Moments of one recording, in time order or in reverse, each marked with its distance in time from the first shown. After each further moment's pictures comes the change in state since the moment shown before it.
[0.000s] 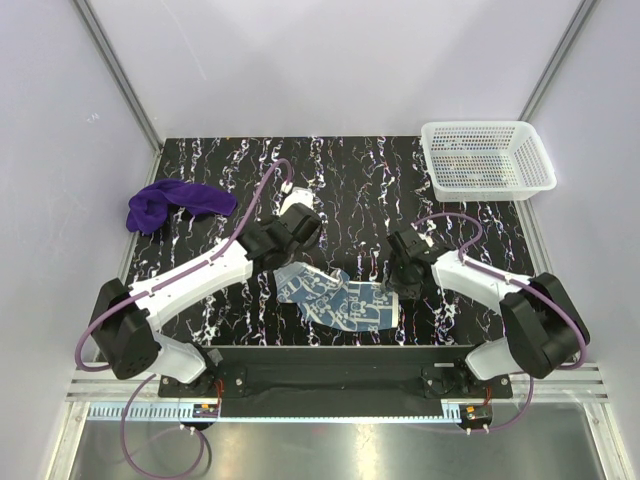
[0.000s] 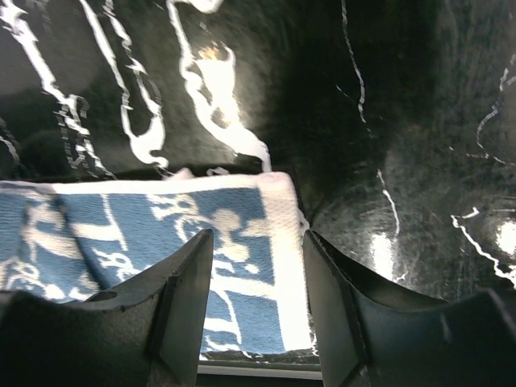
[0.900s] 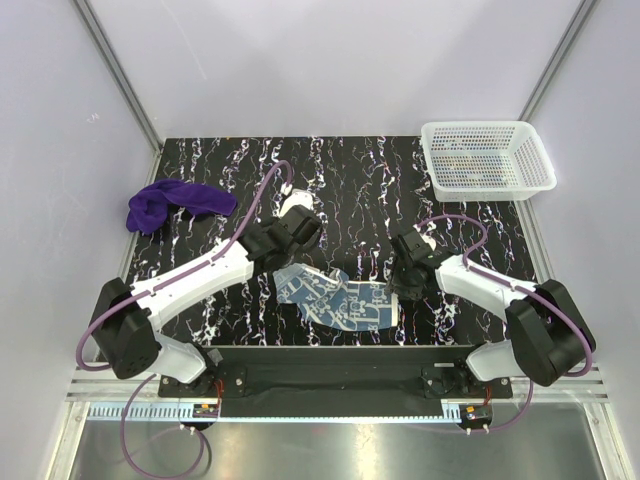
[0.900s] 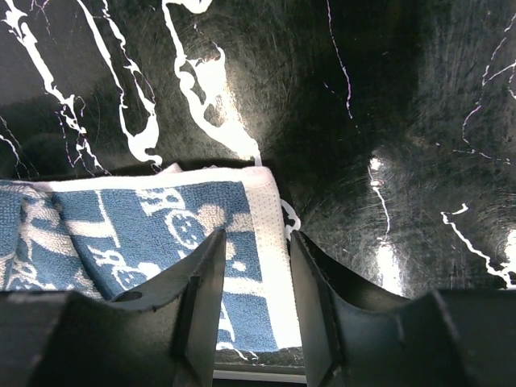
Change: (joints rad) left arm 0.000 0.002 -0.015 0.001 -0.005 -0.007; right arm -0.001 -0.046 -0.041 0.021 0.014 0.006
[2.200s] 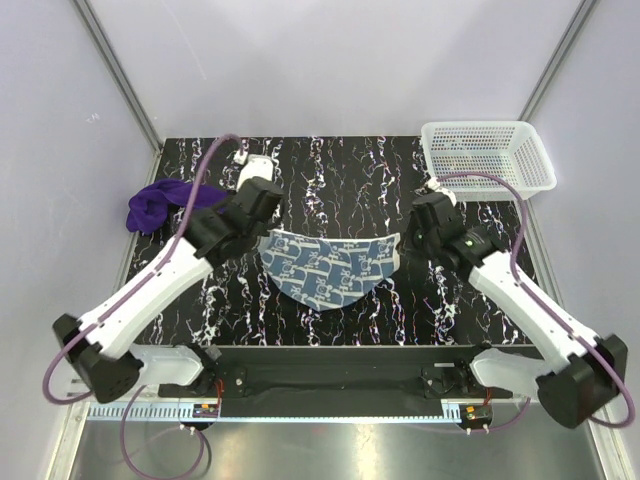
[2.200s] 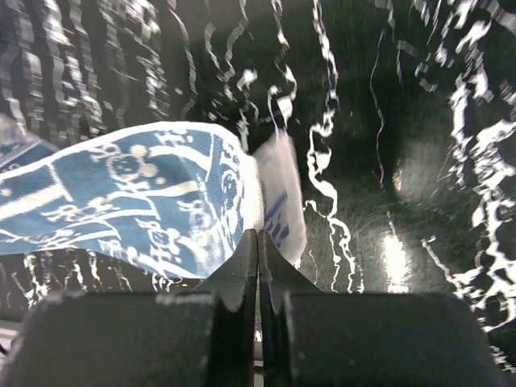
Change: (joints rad) left arm 0.103 -0.145 0.190 -0.183 -0.125 0.086; right arm -0.022 -0.219 0.311 -0.190 0.064 -0.122
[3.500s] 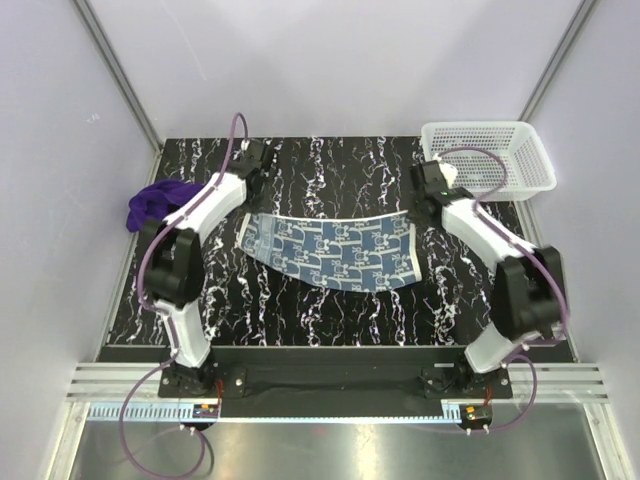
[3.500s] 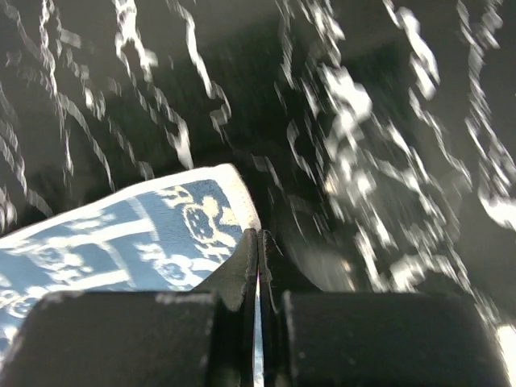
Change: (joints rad) left arm 0.405 0.551 0.164 0.126 0.345 0.087; right arm -0.212 0.417 0.161 0.151 0.148 -0.114
